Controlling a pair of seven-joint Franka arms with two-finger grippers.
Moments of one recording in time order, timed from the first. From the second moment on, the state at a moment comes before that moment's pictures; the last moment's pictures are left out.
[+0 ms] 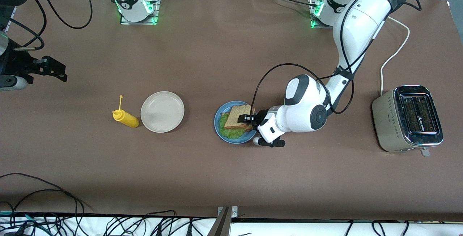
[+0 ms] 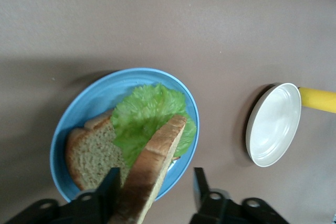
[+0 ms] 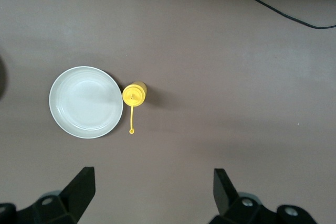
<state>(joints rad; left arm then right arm) -0.14 0.89 -0.47 -1.27 -0.32 2.19 -0.25 0.31 0.14 -0.30 -1.46 0.01 1.60 -0.10</state>
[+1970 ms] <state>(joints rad) -0.11 0.46 -0.25 -1.23 -0.06 1.65 -0.26 0.28 0.15 -0.30 -1.46 0.06 1.61 -0.10</state>
